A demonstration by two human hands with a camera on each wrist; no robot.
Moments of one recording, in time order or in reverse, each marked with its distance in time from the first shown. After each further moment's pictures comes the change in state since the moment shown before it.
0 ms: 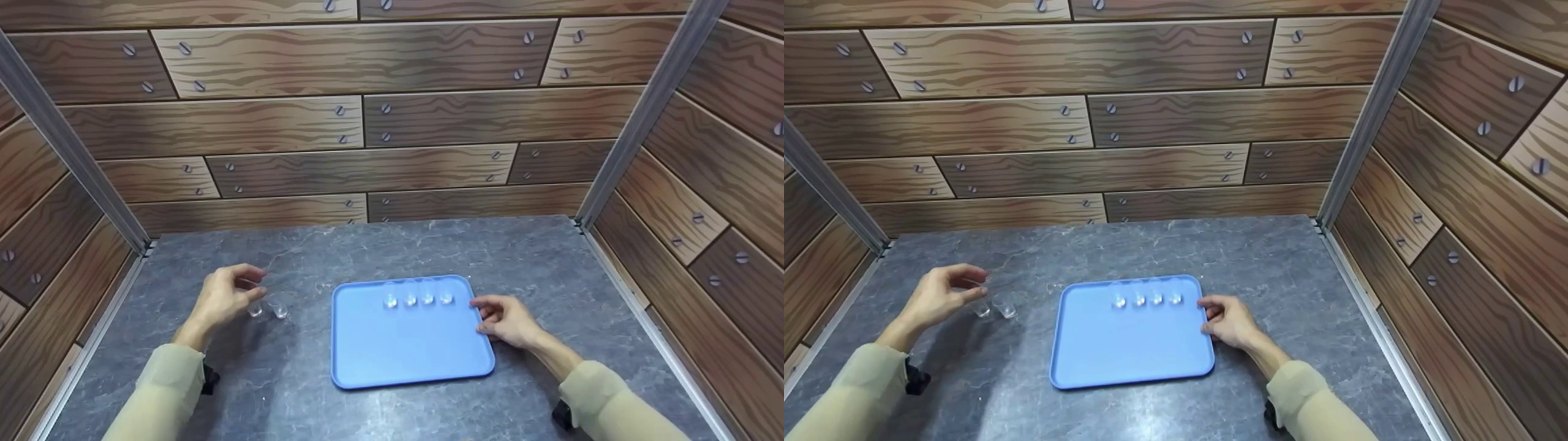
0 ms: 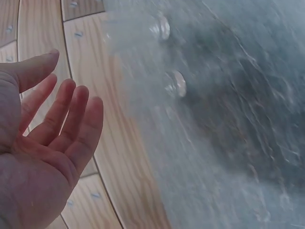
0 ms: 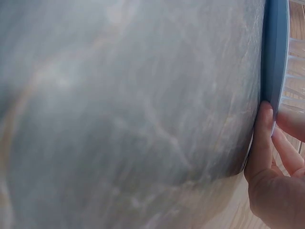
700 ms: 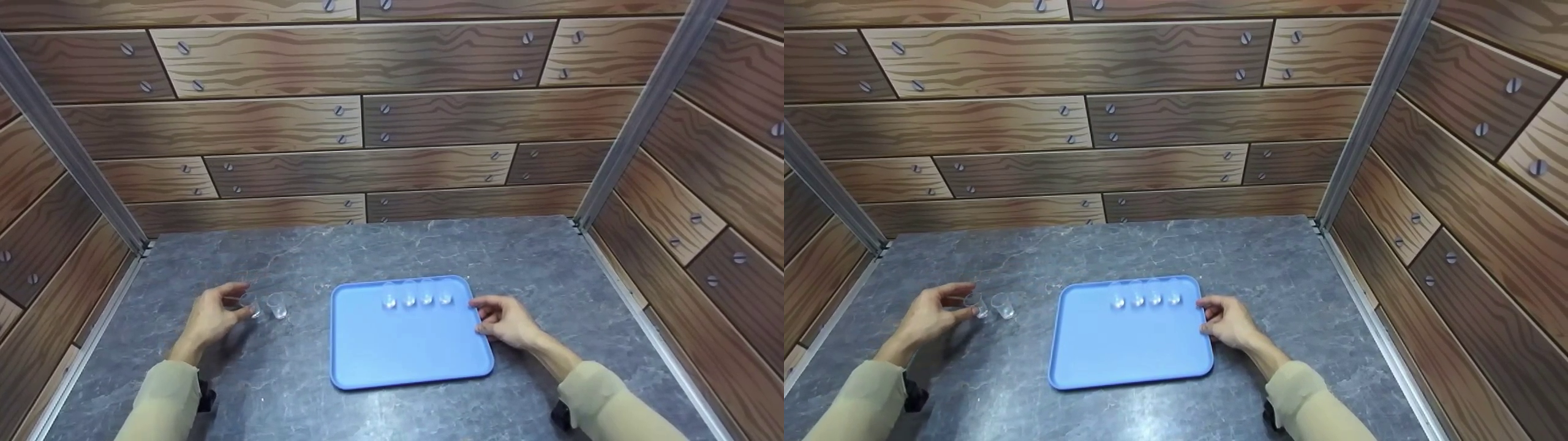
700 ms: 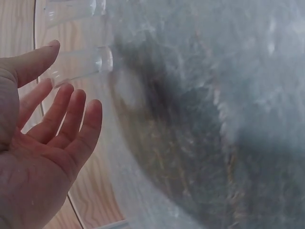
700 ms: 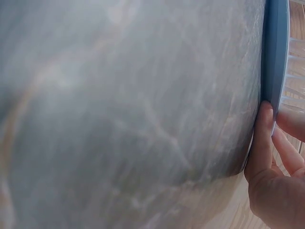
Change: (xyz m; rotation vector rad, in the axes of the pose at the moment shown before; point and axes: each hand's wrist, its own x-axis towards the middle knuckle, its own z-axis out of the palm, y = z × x) left_hand -0.018 -0.049 0.014 -0.041 -0.012 -0.122; right_hand 0.000 0.001 0.001 -0.017 0.014 0.007
